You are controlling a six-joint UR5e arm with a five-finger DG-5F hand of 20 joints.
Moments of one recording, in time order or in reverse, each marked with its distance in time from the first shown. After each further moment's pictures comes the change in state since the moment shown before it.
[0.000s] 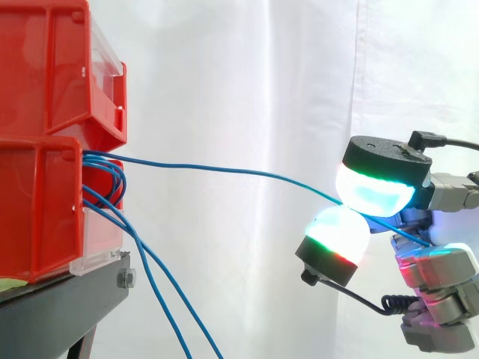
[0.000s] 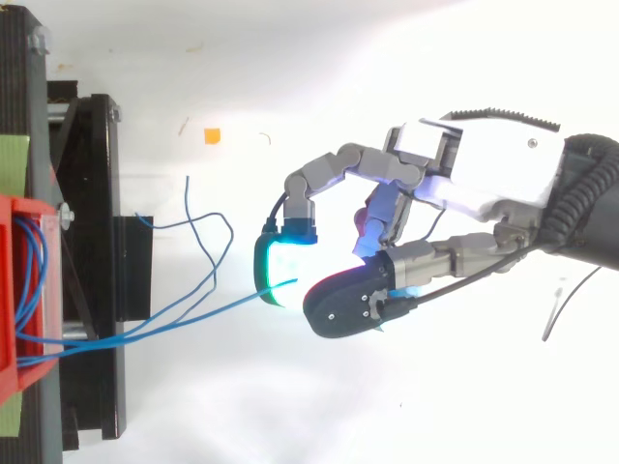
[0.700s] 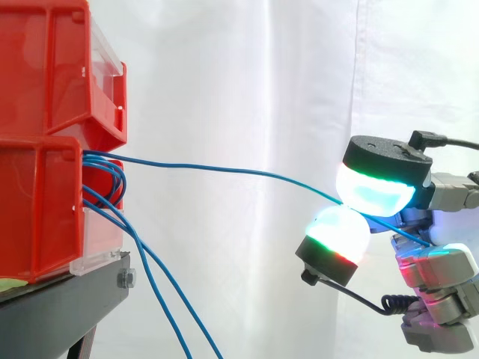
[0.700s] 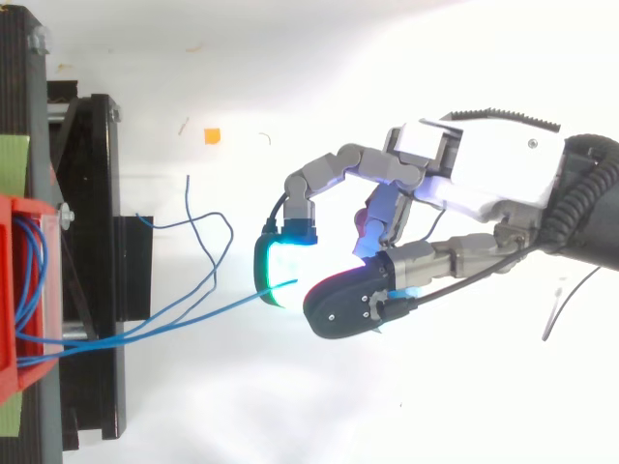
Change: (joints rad) arm 0.000 0.000 0.000 0.000 0.000 0.000
